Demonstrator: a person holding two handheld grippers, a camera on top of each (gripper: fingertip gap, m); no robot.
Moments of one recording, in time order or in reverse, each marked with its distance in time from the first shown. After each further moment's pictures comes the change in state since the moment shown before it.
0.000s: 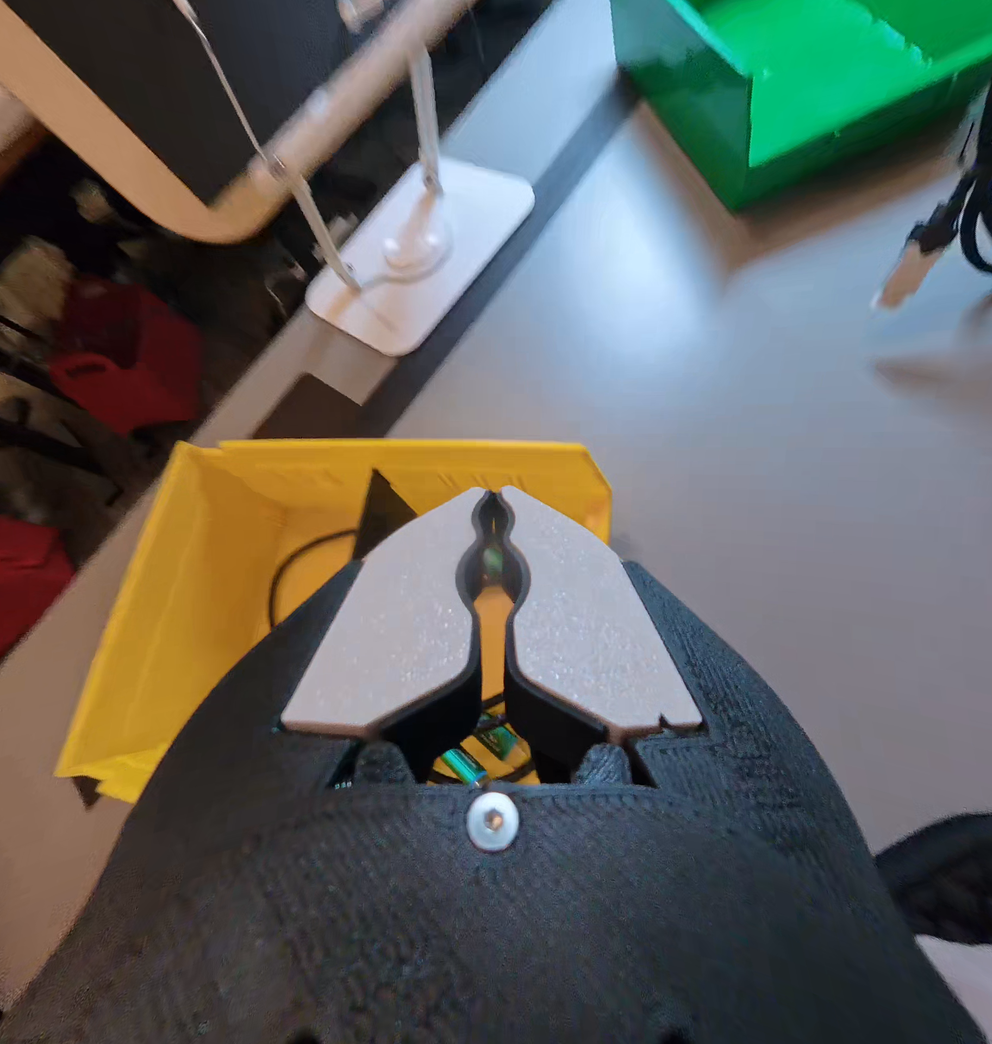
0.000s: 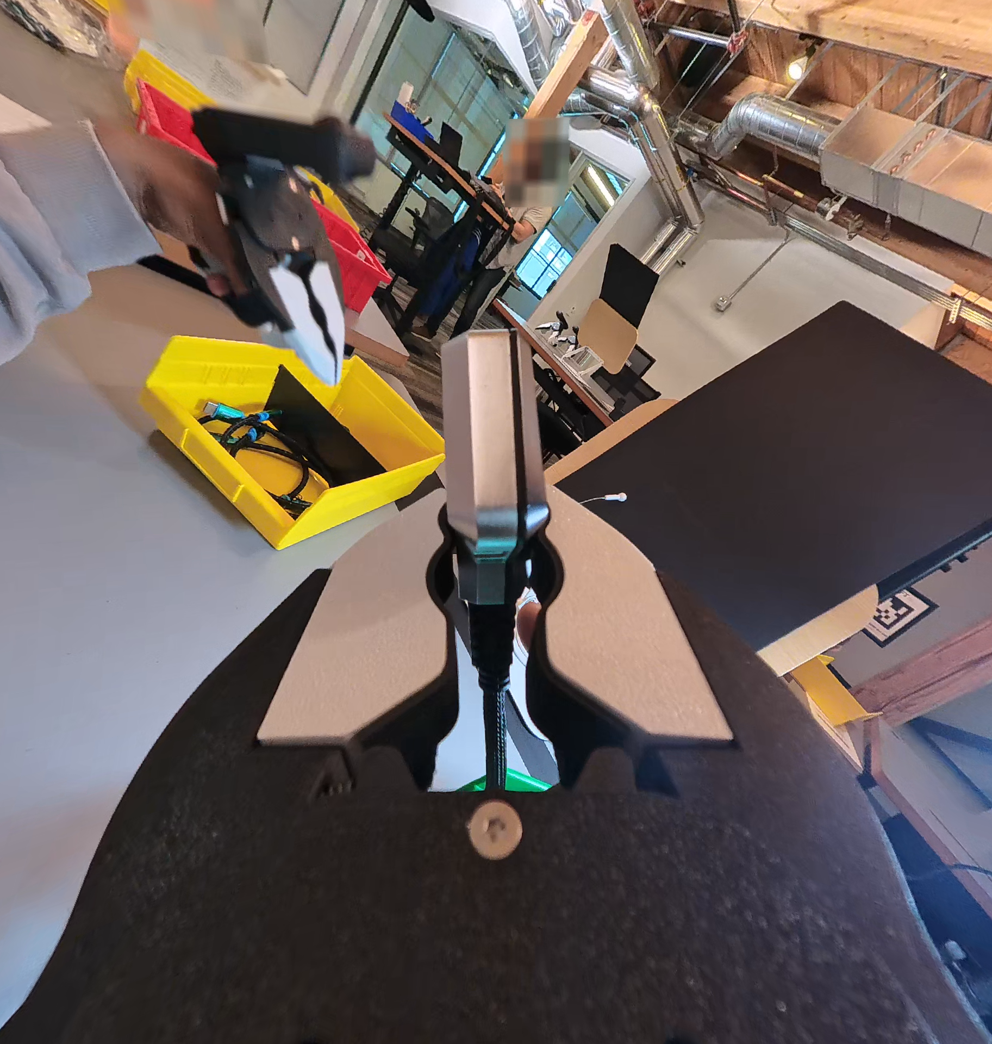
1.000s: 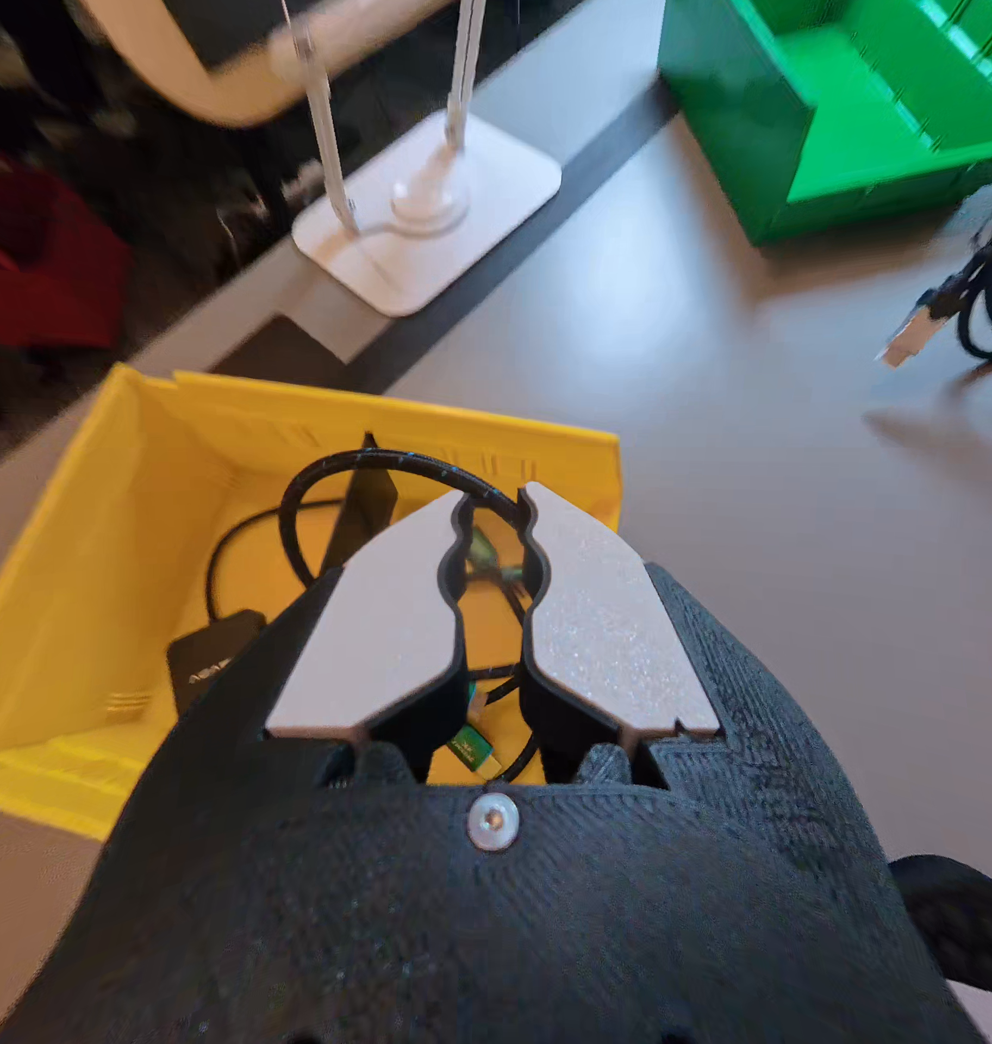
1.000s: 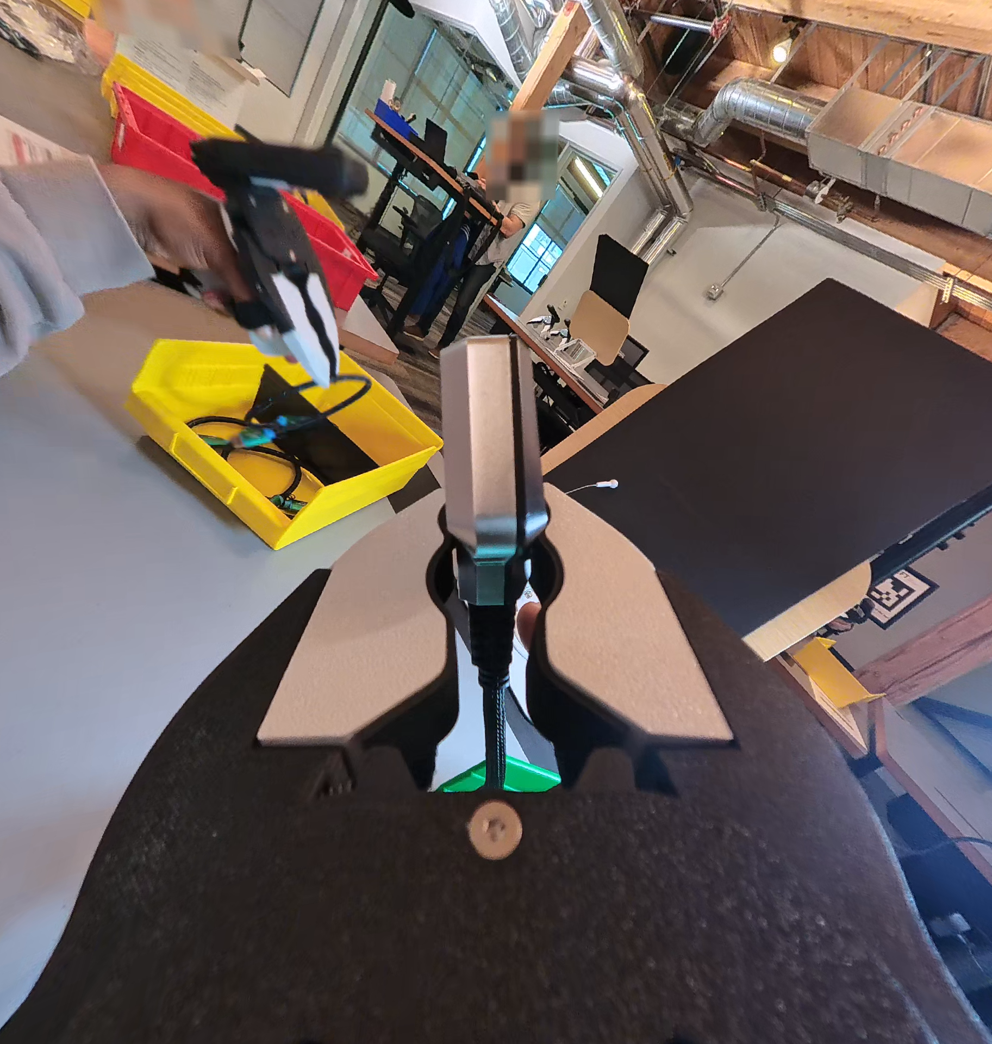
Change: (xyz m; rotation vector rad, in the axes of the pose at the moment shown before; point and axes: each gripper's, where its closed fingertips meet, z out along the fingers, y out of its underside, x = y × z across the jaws) left arm -0.021 0.015 0.014 0.017 0.047 -0.199; right arm 0.010 0.008 -0.004 -0.005 0.020 0.030
